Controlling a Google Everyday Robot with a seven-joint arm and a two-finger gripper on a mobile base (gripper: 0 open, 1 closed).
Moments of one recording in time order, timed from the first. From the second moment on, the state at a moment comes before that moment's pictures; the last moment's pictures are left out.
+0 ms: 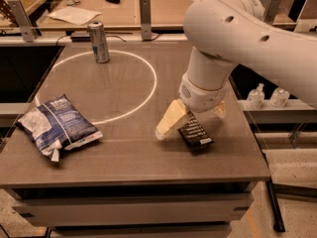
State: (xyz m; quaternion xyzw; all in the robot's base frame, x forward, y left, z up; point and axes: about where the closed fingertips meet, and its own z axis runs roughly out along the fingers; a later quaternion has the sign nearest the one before) arm 0.496 -0.095 0.826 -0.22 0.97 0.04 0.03
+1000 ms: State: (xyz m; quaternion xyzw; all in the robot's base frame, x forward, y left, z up) arm 0.495 -0.093 0.804 -0.23 0.97 0.02 0.00
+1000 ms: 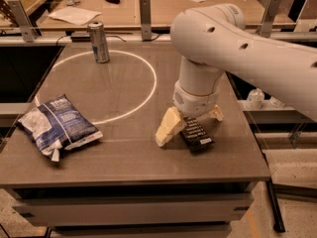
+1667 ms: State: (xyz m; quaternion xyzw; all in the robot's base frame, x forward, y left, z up) arm 0.495 -0.093 0.818 -0.23 0.97 0.01 0.00
